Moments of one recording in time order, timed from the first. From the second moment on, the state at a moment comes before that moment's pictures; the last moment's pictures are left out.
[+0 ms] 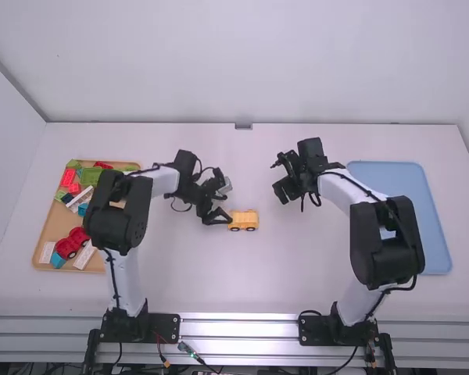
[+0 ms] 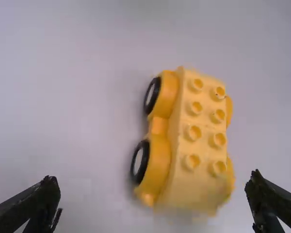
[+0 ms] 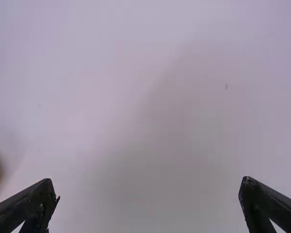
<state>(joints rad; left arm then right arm) -0.16 2.06 1.20 -0.53 0.86 0.93 0.22 1.83 1.12 -0.41 -0.16 -0.37</state>
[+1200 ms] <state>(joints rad) 0.48 2.04 1.68 -1.07 0.06 0.81 0.22 1.83 1.12 -0.32 -0.15 -0.37</state>
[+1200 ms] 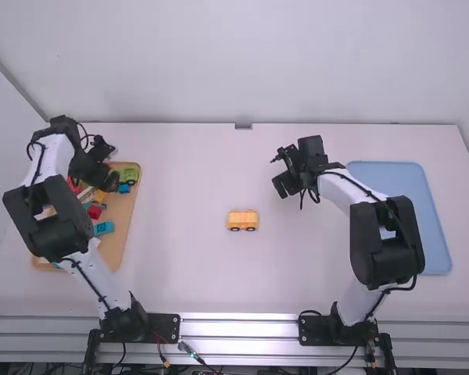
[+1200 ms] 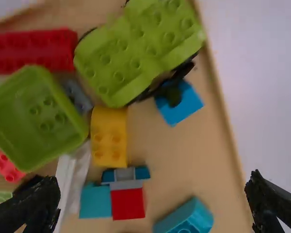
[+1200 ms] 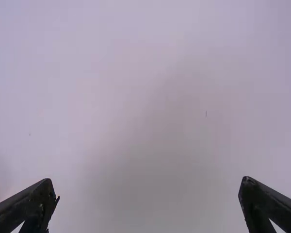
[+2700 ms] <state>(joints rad) 0.58 2.06 1.48 -0.78 0.18 0.94 0.22 1.83 1.12 -0.32 -0.15 -0.37</state>
